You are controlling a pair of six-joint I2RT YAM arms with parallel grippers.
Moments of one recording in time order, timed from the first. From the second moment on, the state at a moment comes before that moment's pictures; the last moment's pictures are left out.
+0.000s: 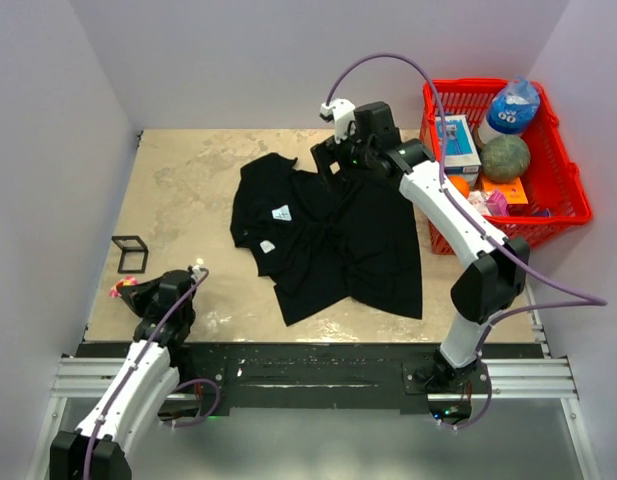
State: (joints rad) left arm -0.17 0.54 0.15 -0.32 -0.99 1.31; right arm 0.50 1.75 1.78 -0.65 -0.13 -0.12
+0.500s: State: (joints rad) left arm 0.00 1.02 0.17 0.19 -0.90 1.32; right arm 0.50 1.95 1.94 -0.73 -0.07 -0.12
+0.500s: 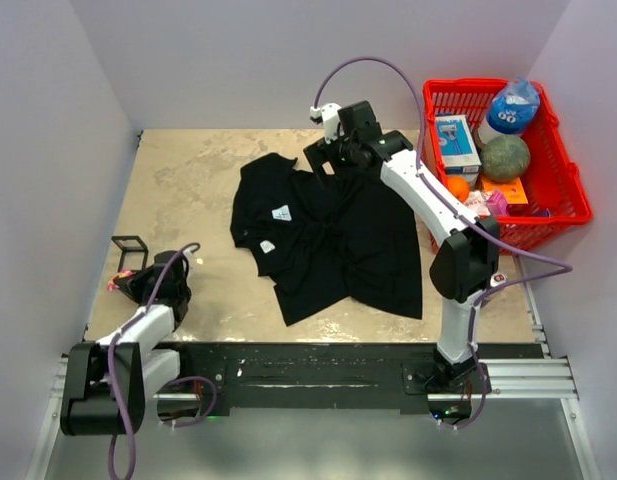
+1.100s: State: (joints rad) left arm 0.07 1.41 0.30 0.48 -0.84 1.31; right arm 0.50 2.06 2.09 -0.83 -0.03 -0.16
